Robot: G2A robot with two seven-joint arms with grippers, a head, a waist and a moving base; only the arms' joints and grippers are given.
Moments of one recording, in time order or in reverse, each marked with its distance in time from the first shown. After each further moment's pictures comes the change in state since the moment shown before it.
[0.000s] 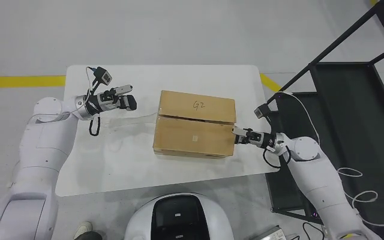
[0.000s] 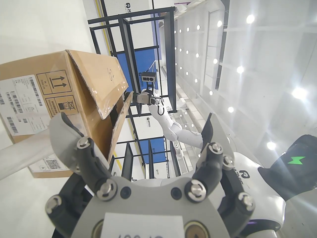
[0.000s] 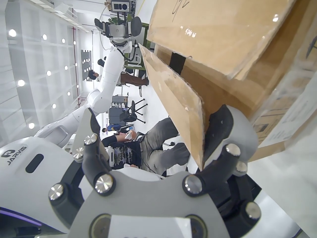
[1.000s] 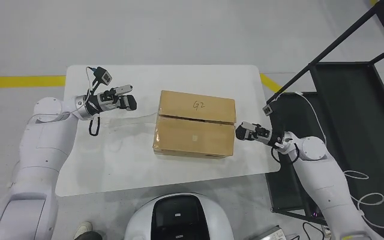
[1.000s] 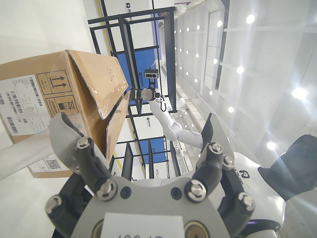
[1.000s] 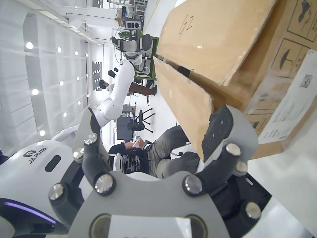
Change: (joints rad) left arm 0.000 0.000 0.000 0.000 0.000 0.000 0.000; right arm 0.005 0.010 0.021 0.031 0.053 0.010 -0.021
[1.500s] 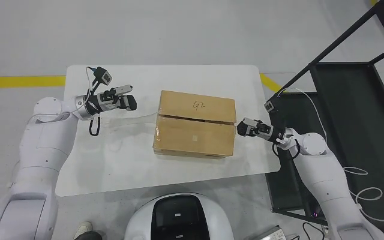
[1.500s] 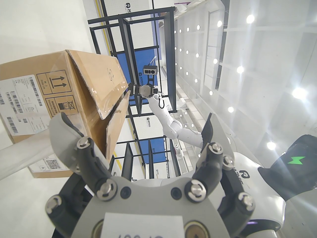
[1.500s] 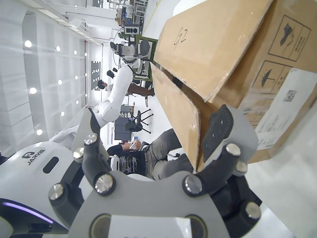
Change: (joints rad) left arm 0.000 0.000 0.000 0.000 0.000 0.000 0.000; right arm 0.059 -0.002 -0.010 0.080 0.012 -0.035 0.035
